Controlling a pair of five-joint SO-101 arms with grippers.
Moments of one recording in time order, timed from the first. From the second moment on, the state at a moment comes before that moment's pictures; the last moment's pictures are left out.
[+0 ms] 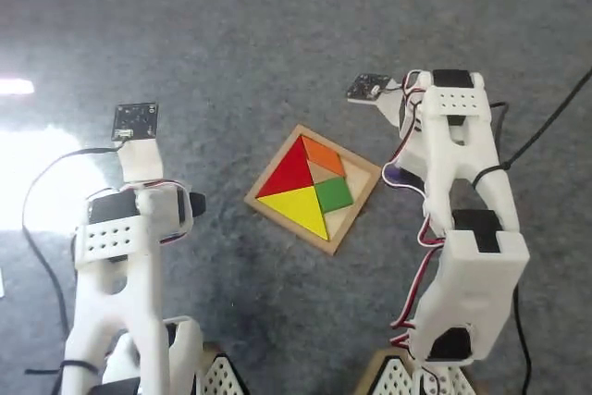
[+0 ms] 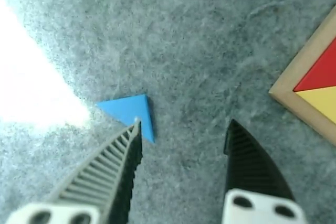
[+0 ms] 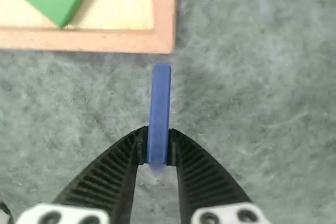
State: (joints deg) left arm -17.9 -34.6 56.9 61.4 -0.7; right arm -4.3 24.3 -9.9 86.0 56.2
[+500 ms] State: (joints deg) left arm -17.9 -34.6 56.9 61.4 -0.7; right arm -21.0 24.3 -18.5 90.2 8.8
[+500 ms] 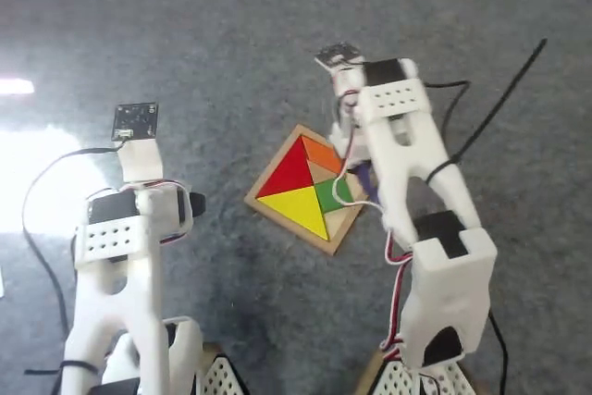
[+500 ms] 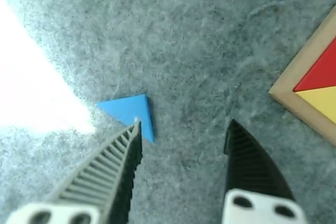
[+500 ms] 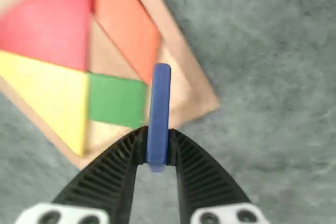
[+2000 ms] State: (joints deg) left arm -17.9 -34.6 56.9 61.4 -0.7; right arm -25.1 29.0 -20.8 88.2 -6.5
